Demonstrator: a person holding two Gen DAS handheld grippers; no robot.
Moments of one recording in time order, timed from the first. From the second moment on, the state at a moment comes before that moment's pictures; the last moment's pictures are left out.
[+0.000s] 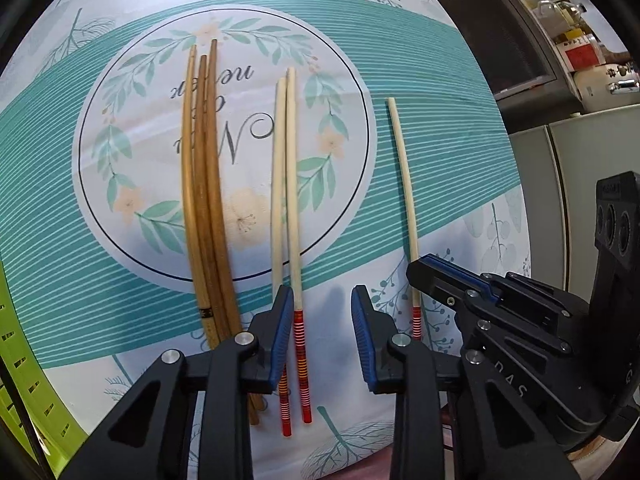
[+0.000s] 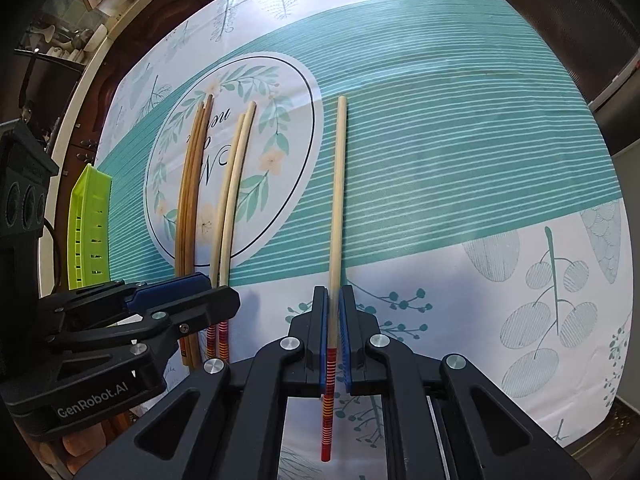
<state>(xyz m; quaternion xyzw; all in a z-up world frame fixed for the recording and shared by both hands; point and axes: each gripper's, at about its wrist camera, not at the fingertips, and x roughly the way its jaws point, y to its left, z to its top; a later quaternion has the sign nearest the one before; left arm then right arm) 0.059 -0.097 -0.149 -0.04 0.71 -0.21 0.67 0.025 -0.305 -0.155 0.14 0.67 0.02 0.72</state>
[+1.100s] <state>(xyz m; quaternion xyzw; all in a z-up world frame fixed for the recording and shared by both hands) 0.074 -0.113 -0.153 0.02 0.74 -0.15 0.66 0.018 -0.326 -0.147 0.18 0.66 0.05 0.72</state>
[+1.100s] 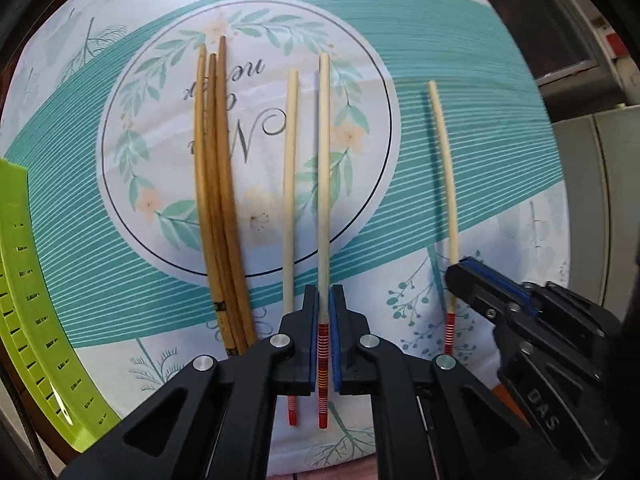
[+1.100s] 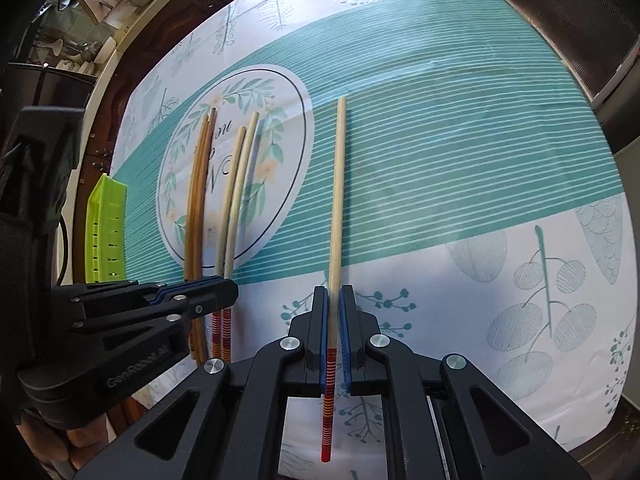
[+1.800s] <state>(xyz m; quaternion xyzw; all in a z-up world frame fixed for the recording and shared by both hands) 0.042 0.087 -0.076 -0.11 0.68 -0.04 0.72 0.057 -0.153 -0.076 0.15 0.65 0.24 0.70</state>
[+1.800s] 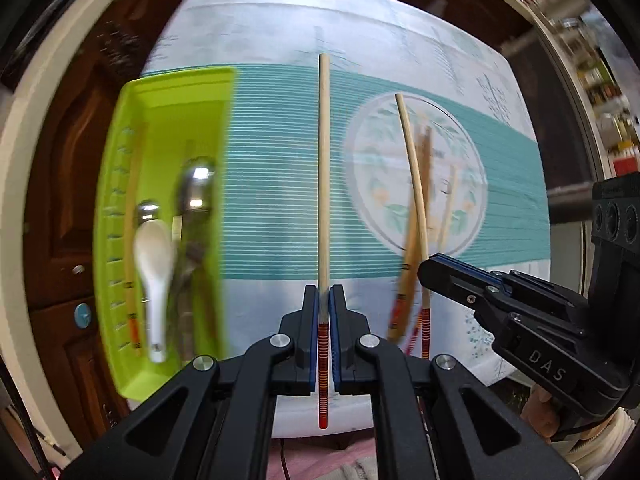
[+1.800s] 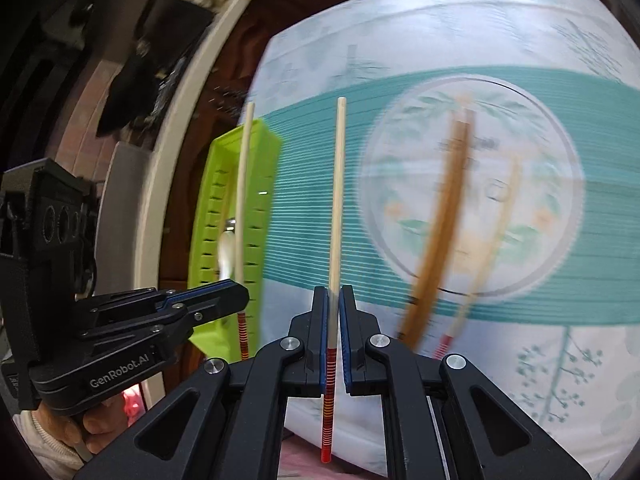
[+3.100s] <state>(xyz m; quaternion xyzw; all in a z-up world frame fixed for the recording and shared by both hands) 0.029 0.228 -0.138 -0.10 0.71 -0.03 0.70 0.054 0.035 -0.119 0.16 0.67 0.22 0.69</state>
